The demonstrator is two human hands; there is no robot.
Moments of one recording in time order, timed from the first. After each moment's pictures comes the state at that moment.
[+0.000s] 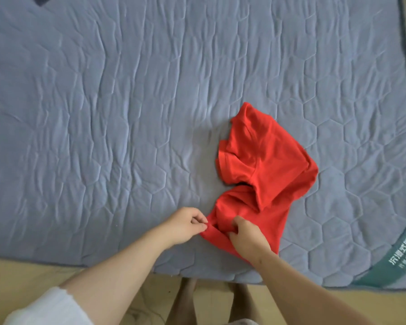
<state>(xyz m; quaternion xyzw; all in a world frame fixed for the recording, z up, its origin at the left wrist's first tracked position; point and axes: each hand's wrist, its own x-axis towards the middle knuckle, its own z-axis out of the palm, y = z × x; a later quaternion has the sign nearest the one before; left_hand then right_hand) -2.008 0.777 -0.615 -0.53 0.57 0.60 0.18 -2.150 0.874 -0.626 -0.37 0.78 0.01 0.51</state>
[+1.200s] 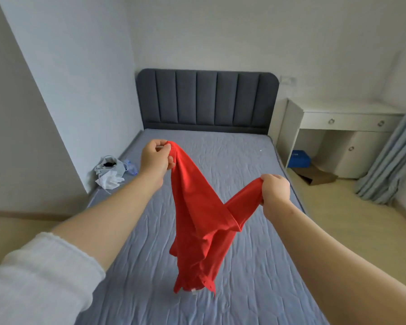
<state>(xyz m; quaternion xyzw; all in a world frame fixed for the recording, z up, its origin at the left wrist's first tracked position) -2.041 0.572 -0.101 -0.46 0.50 0.48 -0.55 -2.233 0.688 -0.127 -0.14 0.75 -0.59 0.27</state>
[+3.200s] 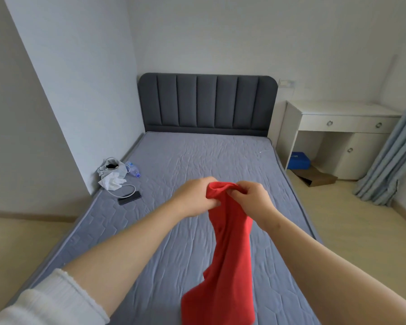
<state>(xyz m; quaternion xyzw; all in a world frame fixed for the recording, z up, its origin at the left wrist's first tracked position) -2.060 0.663 -0.117 -0.40 0.87 0.24 -0.15 -2.208 0.719 -0.145 -0.50 0.71 -0.44 0.21</state>
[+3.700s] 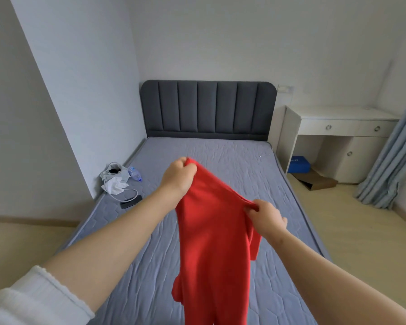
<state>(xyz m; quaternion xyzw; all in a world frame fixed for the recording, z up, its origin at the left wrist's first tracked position) -2.047 0.662 -0.086 -0.51 0.68 0.37 -0.39 -2.220 0.752 -0.168 -0.43 0.84 -0.27 0.17</state>
